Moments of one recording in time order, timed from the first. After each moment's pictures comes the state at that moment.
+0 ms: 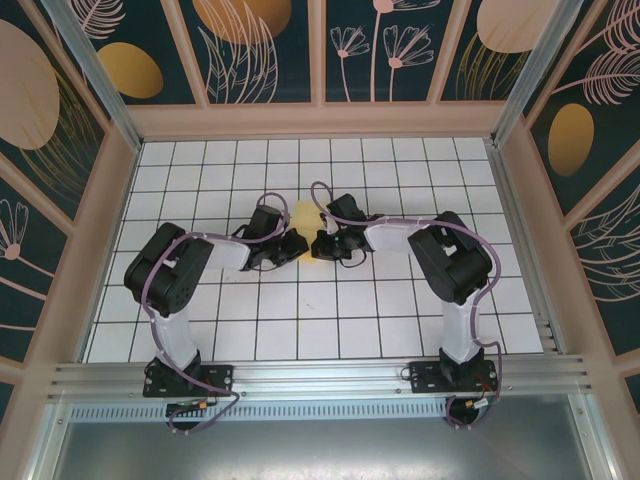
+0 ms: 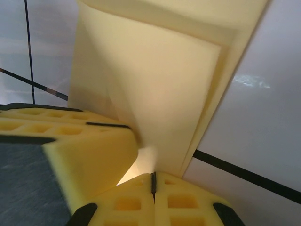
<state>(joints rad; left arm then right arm) -0.51 1.88 0.83 0.25 0.42 -0.94 0.66 1.97 1.13 -0.17 -0.43 0.63</state>
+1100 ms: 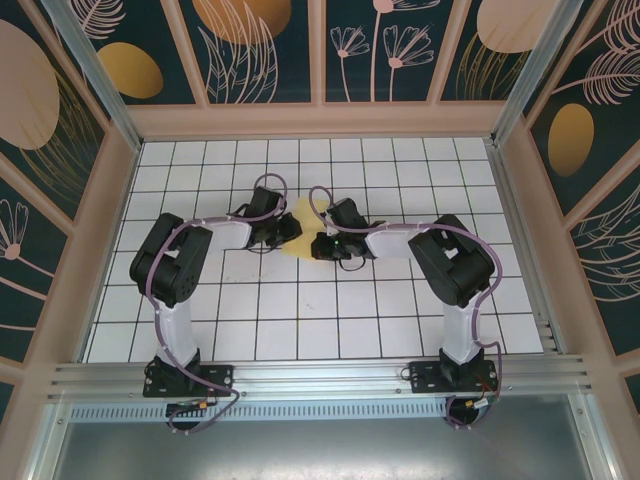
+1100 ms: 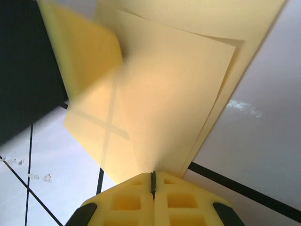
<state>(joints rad) -0.43 1.95 1.05 -0.01 0.27 -0.78 0.68 1.96 1.05 -0.04 -0.35 0.60</state>
